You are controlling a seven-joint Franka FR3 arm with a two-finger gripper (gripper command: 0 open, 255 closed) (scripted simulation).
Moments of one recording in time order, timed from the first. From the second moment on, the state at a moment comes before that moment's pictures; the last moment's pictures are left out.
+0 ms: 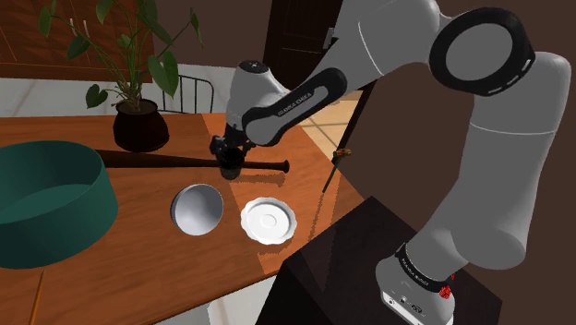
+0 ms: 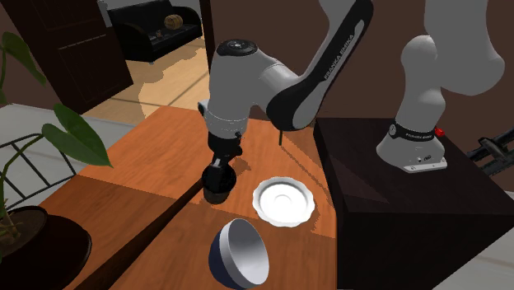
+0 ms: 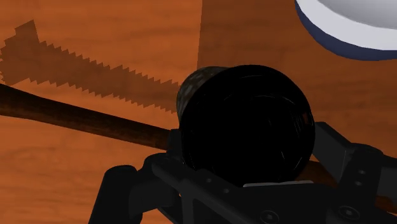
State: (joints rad) arm 0.26 0.42 0.09 -2.02 -0.25 2.62 0.69
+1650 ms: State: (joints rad) arm 0.22 0.07 0.09 -2.65 -0.36 2.88 0.80
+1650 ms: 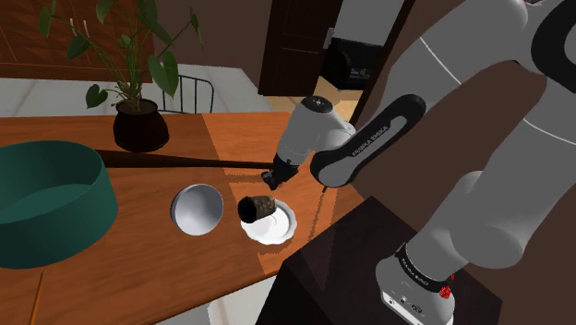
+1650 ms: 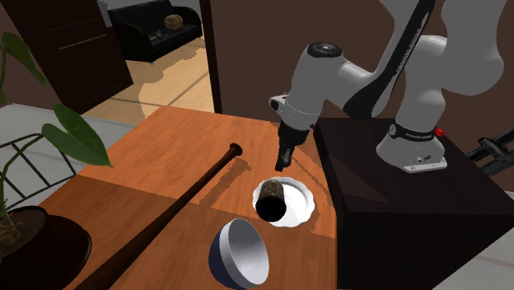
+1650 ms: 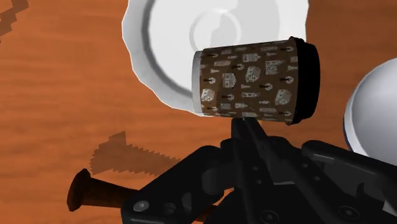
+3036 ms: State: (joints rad) arm -0.12 0.61 0.50 -2.81 0.40 3.90 1.26
